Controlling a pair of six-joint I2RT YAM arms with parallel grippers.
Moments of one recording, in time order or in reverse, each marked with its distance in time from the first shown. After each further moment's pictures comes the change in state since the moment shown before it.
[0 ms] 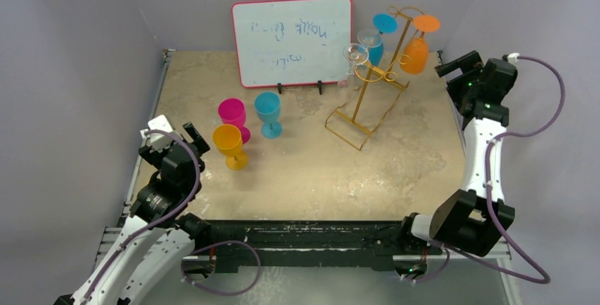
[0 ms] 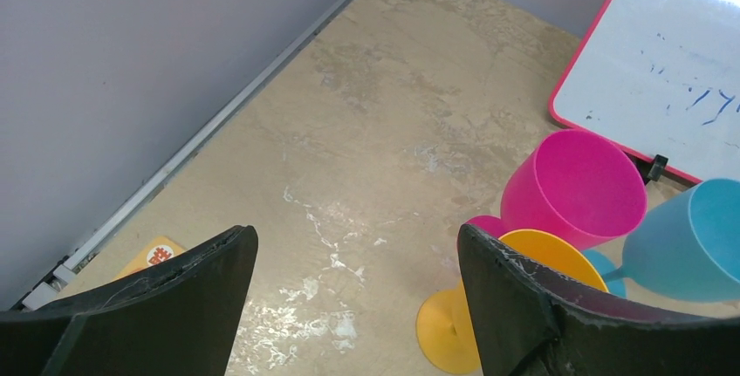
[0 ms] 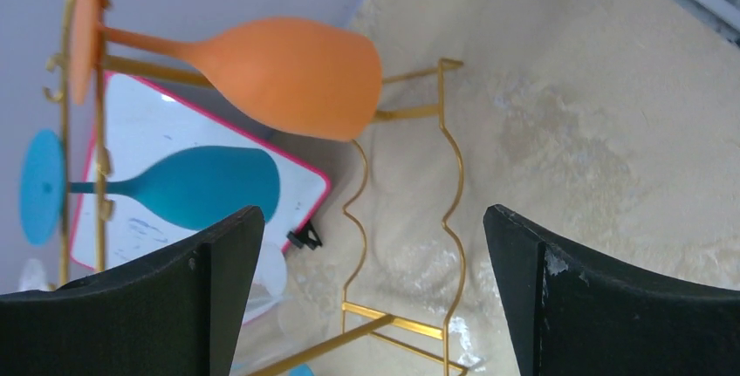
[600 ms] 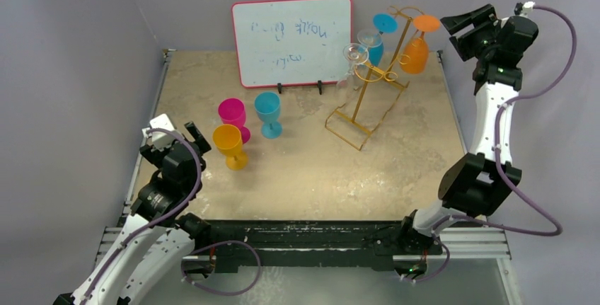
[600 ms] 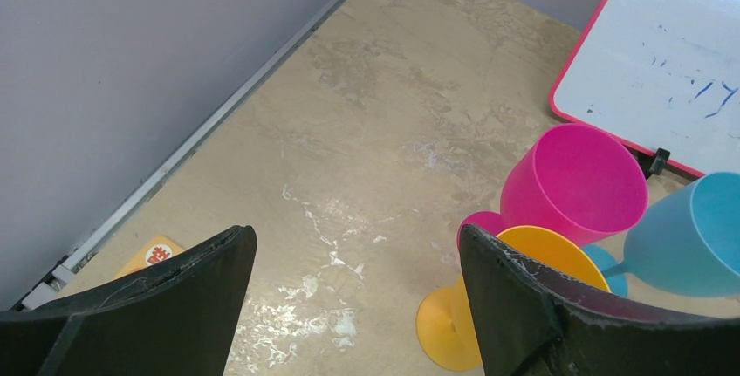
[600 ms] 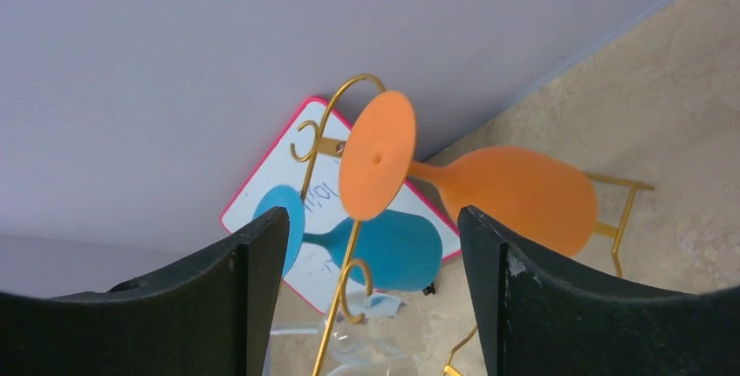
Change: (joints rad) left arm 0.000 0.011 0.001 0.000 0.006 0.000; right arm -0.036 0.285 0.407 0.187 -0.311 0.078
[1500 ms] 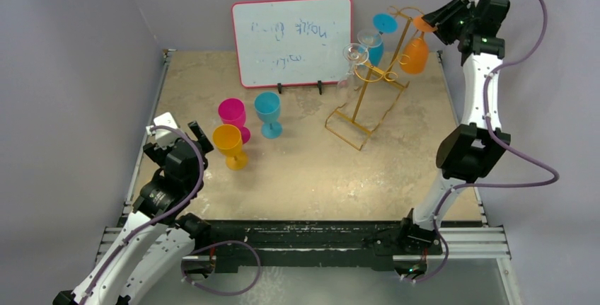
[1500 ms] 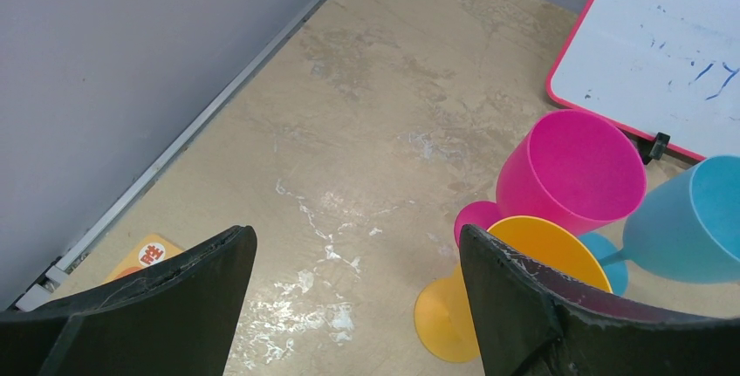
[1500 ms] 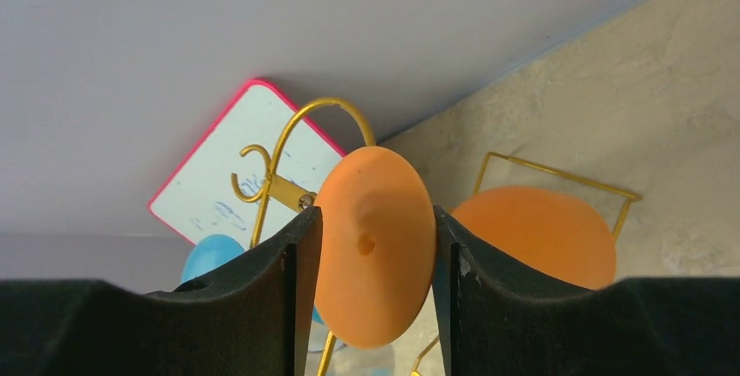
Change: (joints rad) left arm 0.000 0.026 0.000 0.000 0.027 0.000; right arm 0.117 0.337 0.427 -0.253 0.072 -0.127
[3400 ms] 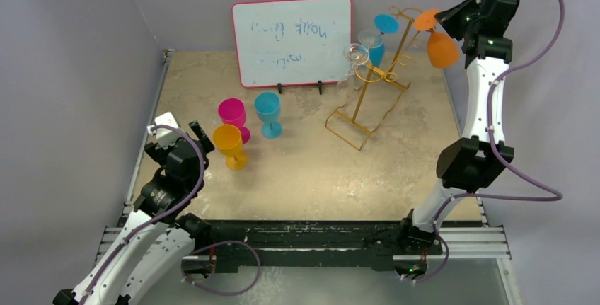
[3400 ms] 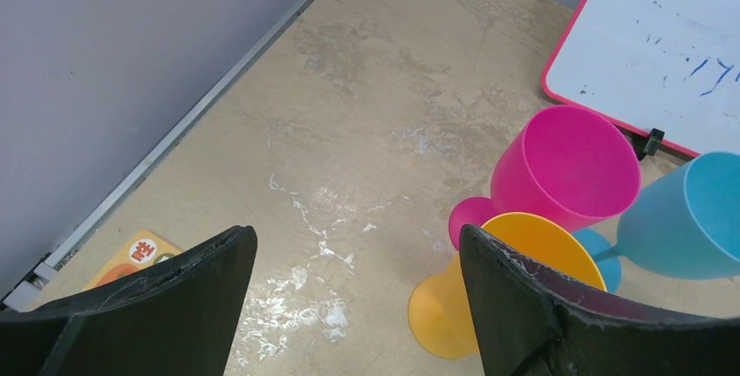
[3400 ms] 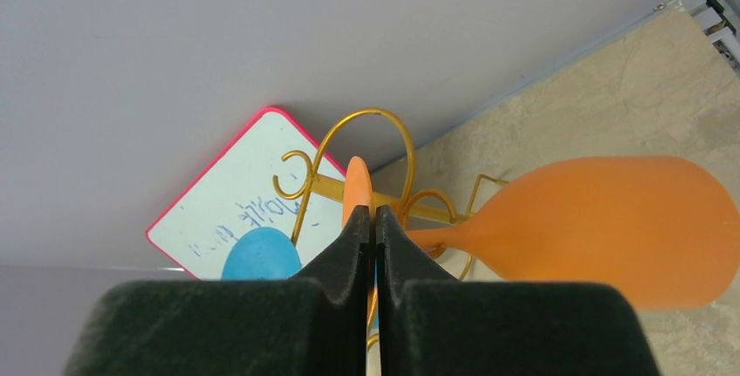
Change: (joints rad) left arm 0.000 0.010 0.000 -0.003 0.012 -0.019; right arm 0.020 -0.104 -0.009 -0.035 0.139 -0.041
